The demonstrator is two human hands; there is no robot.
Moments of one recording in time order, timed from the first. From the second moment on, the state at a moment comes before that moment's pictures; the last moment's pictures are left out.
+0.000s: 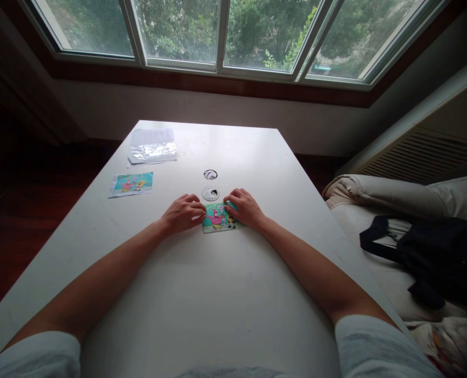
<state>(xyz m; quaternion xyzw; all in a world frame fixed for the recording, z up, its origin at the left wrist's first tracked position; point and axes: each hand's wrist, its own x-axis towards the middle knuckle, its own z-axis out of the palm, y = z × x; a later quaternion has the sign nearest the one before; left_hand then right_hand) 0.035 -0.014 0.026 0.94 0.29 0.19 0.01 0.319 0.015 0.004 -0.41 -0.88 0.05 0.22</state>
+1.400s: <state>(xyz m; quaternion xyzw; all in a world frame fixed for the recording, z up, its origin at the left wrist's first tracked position) 0.038 -0.015 0.029 0.93 0.32 0.19 0.02 0.319 0.016 0.004 -0.44 -0.87 0.07 0.22</state>
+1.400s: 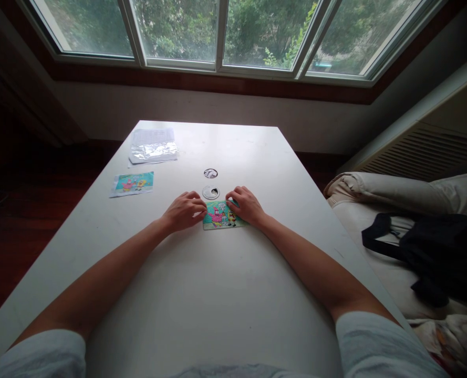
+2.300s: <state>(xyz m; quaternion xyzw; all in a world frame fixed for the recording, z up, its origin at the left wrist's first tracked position) 0.037 -0.018 0.027 0.92 0.34 0.19 -0.04 0.323 0.021 0.004 -0.42 -0.87 0.08 0.22</state>
